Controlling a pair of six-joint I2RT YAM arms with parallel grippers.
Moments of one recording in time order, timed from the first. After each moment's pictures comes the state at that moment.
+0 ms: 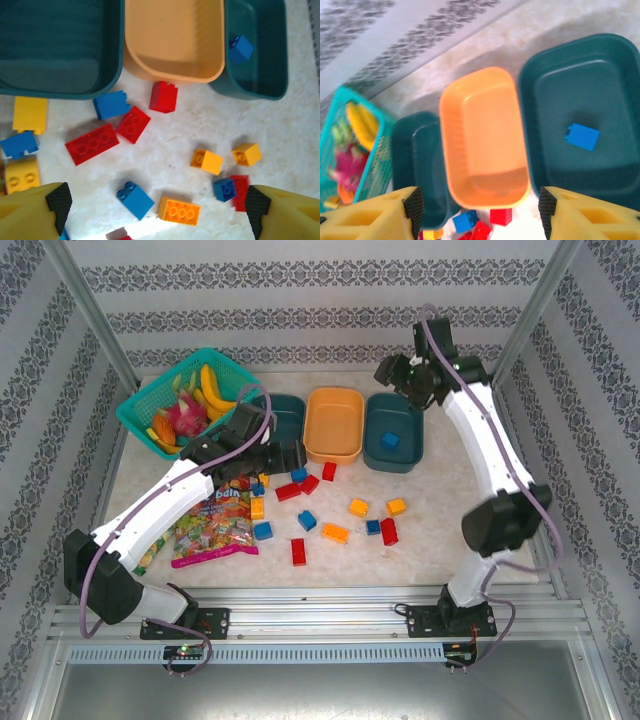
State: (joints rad) left arm -0.53 1.41 1.29 -0.75 0.08 -0.62; right arm 0.25 1.71 1.90 -0.95 -0.12 0.69
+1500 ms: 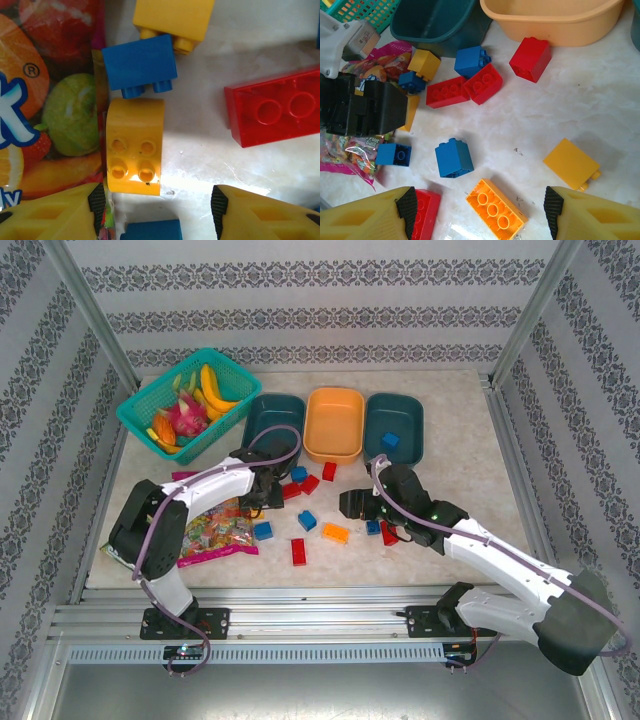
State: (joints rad) left arm -0.56 1.72 1.16 -0.86 -0.19 -0.73; right arm 0.67 1.06 0.69 -0.31 -0.09 0.56
